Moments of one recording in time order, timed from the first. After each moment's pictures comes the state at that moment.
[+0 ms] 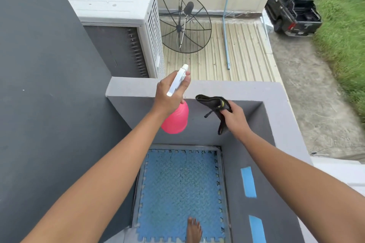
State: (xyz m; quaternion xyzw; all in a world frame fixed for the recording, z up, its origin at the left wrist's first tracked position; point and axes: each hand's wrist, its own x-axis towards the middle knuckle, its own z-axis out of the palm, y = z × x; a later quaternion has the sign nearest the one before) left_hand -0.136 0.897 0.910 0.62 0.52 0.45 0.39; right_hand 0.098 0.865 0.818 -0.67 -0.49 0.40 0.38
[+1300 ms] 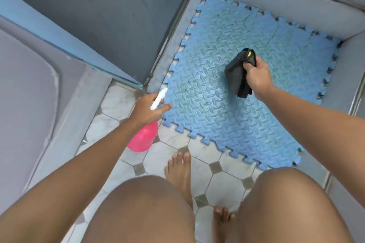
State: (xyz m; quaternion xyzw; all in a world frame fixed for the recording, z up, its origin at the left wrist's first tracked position) left_hand -0.370 0.450 0.123 0.43 0.79 0.16 0.40; right_hand -0.072 0.650 0.120 -0.68 -0.47 0.52 0.22
